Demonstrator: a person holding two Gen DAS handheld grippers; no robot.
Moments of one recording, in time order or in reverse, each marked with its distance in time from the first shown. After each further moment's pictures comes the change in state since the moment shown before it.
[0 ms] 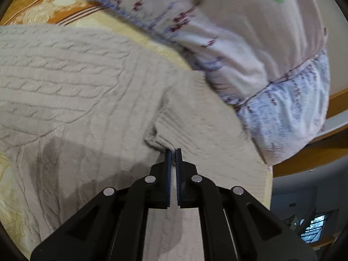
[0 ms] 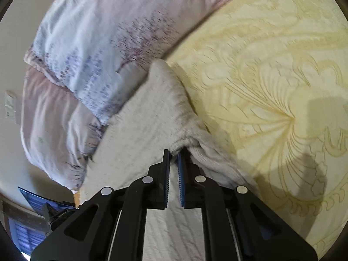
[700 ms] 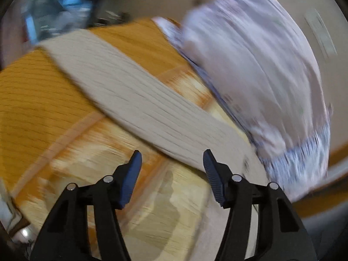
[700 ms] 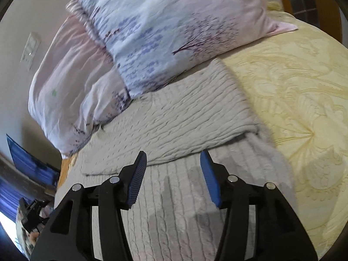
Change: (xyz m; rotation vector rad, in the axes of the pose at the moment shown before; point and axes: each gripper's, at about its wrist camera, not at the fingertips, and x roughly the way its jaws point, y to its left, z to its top) left arm -0.202 0.165 0.000 -0.230 -0.327 0.157; right arm -0.010 0.064 -0.036 -0.329 -0.002 -0.002
